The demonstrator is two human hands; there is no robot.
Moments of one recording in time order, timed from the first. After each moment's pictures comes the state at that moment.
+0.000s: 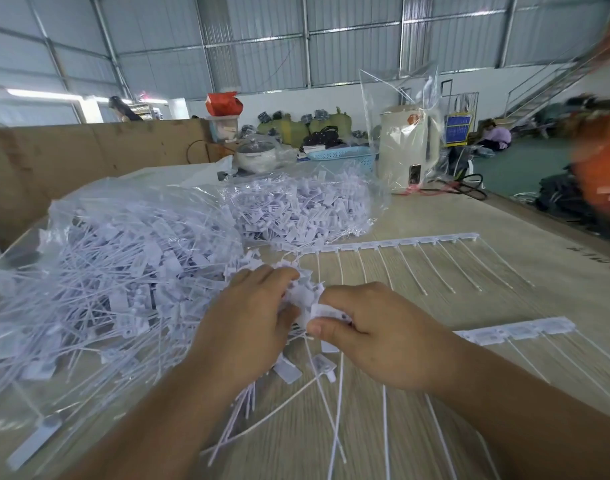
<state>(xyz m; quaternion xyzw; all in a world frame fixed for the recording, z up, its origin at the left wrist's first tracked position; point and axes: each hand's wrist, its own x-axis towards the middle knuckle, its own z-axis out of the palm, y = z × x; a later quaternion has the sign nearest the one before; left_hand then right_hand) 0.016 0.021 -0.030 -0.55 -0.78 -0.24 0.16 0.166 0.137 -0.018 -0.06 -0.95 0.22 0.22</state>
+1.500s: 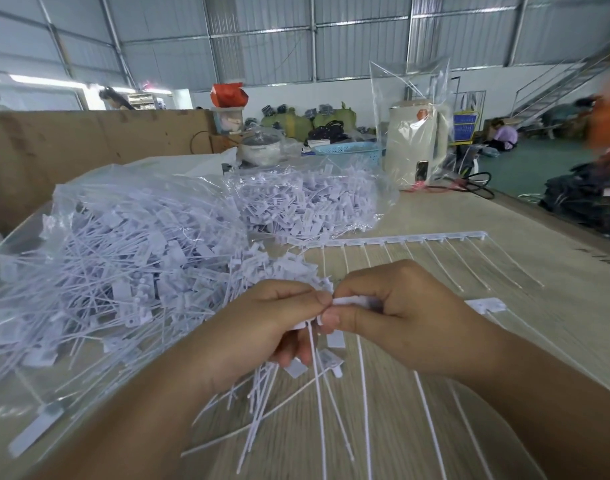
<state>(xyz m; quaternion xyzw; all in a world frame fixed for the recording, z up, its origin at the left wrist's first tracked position) 0.034 0.009 -0.006 -0.49 -0.64 -0.48 -0.34 0.175 0.146 -0.009 -0.01 -0.92 0.31 0.26</state>
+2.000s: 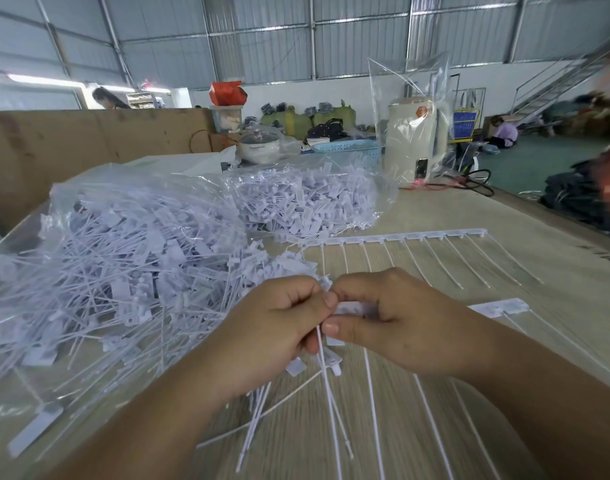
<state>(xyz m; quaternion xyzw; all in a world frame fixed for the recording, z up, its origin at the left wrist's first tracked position) 0.045 0.014 -0.013 -0.51 -0.68 -0.48 -0.23 0.176 0.146 -0.007 -0.02 -0.93 0.31 0.18</state>
